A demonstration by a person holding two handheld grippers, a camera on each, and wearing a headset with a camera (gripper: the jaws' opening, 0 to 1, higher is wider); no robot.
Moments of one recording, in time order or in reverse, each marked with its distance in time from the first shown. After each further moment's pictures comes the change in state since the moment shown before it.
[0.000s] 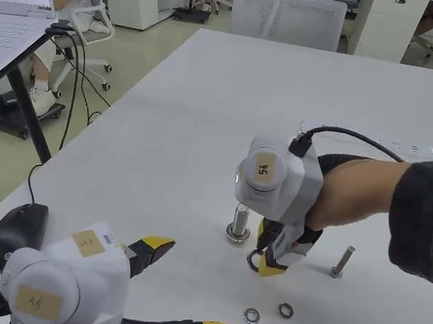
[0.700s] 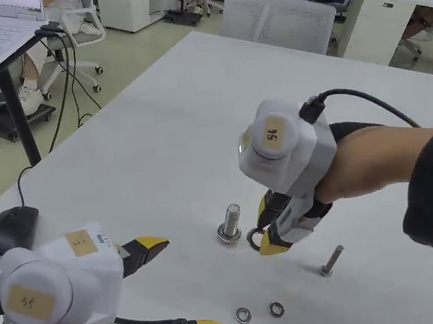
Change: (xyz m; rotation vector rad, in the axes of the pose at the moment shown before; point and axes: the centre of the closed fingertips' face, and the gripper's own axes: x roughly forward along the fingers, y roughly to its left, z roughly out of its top) left arm 0.005 -0.001 0.008 0.006 -0.009 -0.007; right arm -0.045 -0.010 0.003 -0.023 -0.009 -0.044
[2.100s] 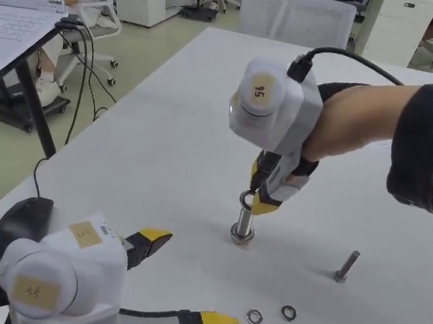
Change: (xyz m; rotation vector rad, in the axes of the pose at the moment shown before) left arm -0.008 0.011 -0.004 -0.024 -0.016 0.037; right arm 0.004 -0.042 0.034 -0.055 0.010 -0.041
